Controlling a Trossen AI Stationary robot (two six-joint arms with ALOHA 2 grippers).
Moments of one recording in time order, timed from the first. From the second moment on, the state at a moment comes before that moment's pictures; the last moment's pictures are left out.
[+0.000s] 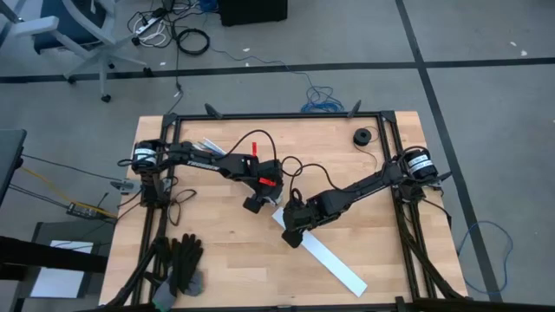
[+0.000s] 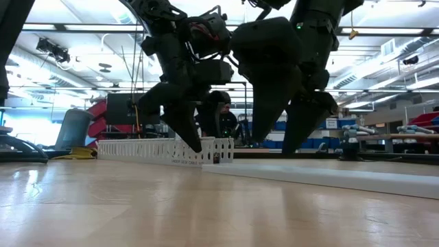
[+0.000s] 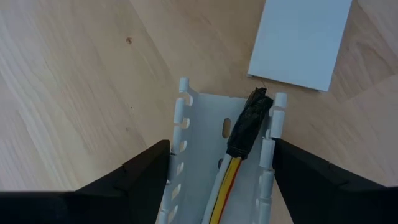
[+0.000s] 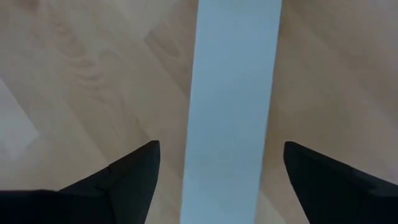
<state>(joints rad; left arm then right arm) 0.08 1.85 1.20 -0.47 0.07 0.60 0.30 1.89 1.28 -0.53 0.09 0.98</state>
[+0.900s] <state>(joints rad) 0.07 1.85 1.19 -0.47 0.07 0.55 0.36 2.16 1.57 -0.92 0.16 0.99</state>
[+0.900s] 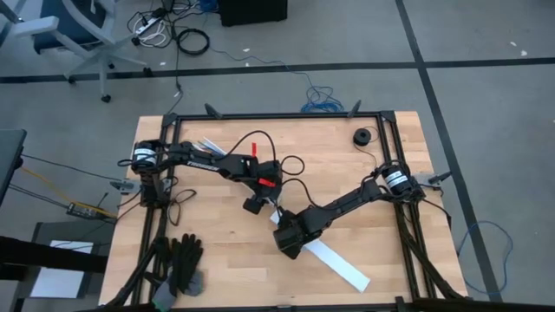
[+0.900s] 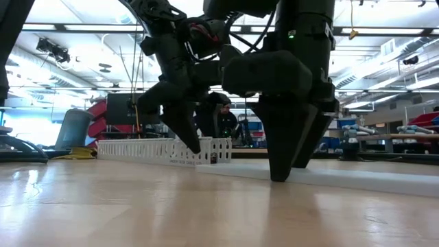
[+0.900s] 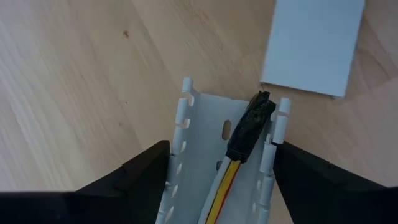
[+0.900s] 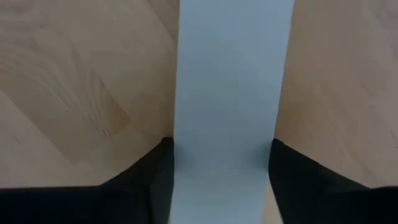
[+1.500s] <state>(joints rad) 0.07 1.85 1.19 -0.49 0.12 0.55 0.37 2.06 1.57 -1.04 0.28 1.02</state>
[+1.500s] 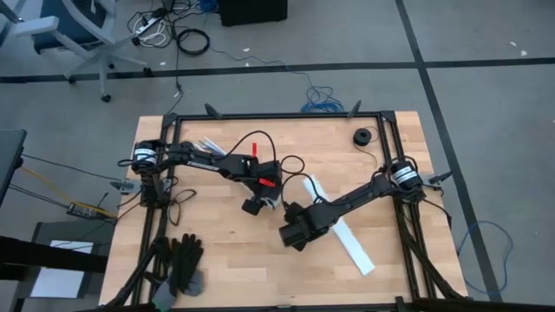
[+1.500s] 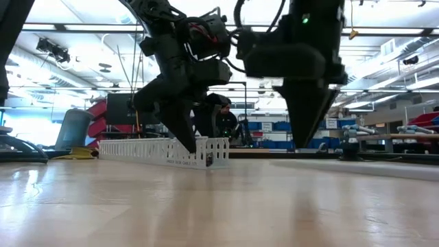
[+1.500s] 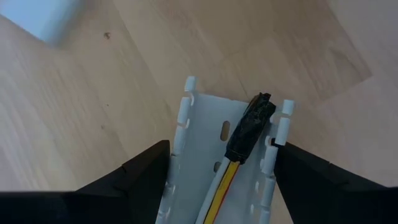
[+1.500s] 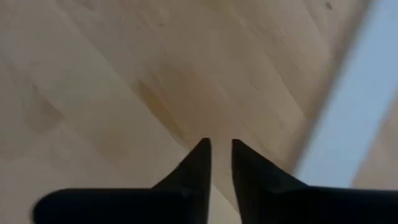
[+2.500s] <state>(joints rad) 0.07 1.84 1.34 -0.56 0.15 0.42 0.56 2.04 1.57 -1.21 0.61 1.40</state>
